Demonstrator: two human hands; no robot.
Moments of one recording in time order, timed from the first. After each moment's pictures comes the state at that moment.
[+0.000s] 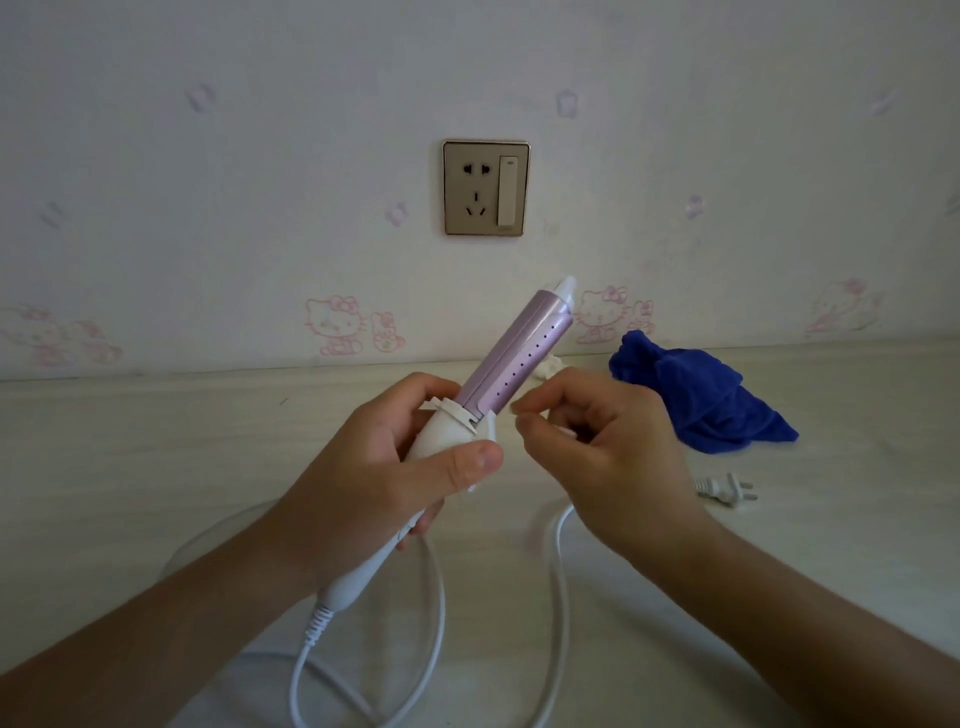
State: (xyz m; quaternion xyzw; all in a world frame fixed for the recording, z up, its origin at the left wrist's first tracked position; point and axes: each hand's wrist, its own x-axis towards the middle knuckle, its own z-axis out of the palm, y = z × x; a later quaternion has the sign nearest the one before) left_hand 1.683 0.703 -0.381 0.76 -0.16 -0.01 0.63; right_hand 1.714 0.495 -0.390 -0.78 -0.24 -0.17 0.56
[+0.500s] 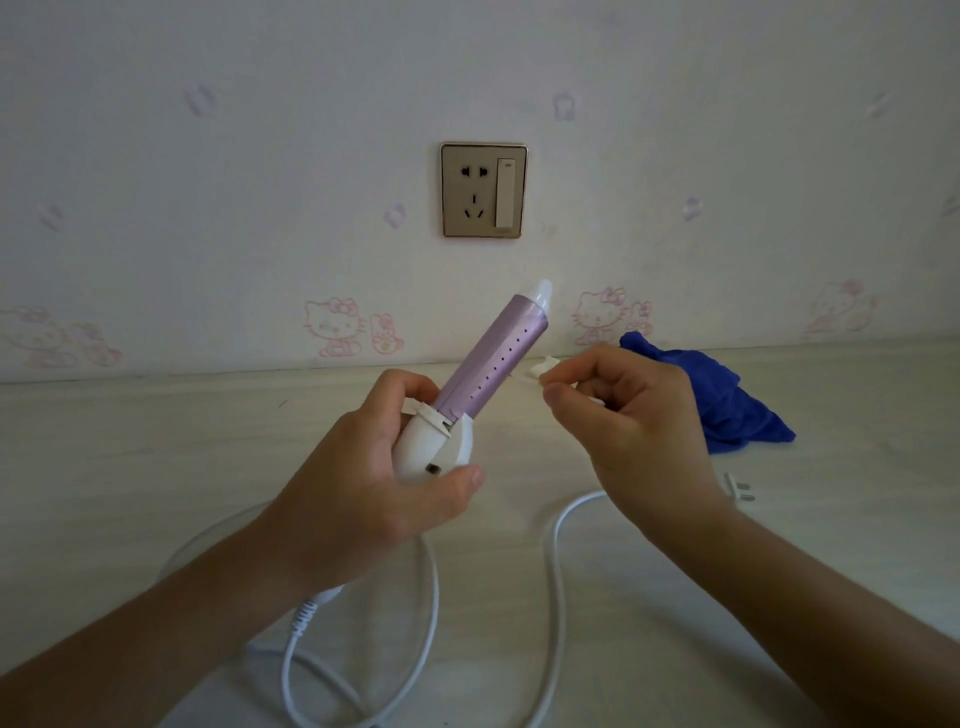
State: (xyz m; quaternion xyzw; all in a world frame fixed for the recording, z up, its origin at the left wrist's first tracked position) left_hand 1.676 0.706 -0.381 0.85 -0.14 0.09 0.50; right_hand 1.725 0.487 -0.384 -0.76 -0.19 -0.21 0.58
